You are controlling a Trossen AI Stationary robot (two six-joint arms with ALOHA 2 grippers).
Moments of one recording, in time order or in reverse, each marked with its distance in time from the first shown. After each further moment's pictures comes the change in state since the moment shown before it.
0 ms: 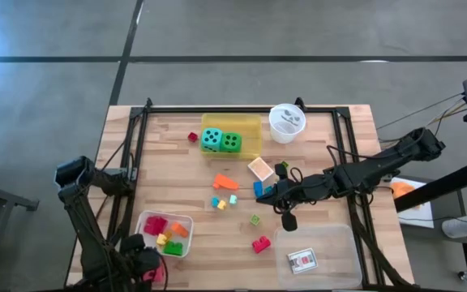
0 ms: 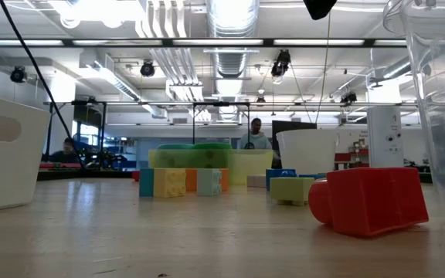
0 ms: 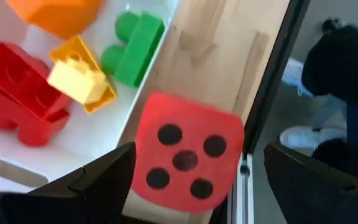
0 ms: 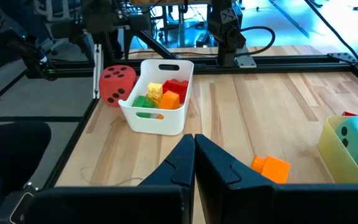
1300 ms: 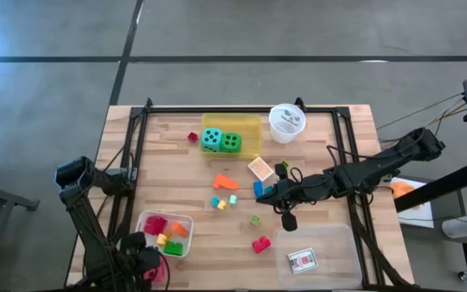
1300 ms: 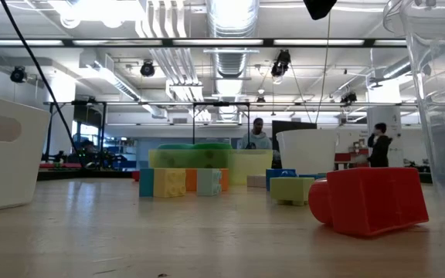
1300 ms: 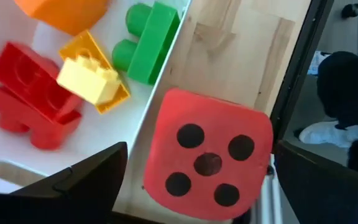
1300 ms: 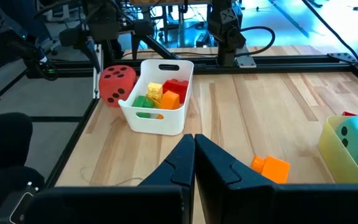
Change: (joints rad) left arm 0.002 0.002 -0.051 0.010 0.014 0.038; right arm 0.000 0.000 0.000 0.000 0.000 0.000
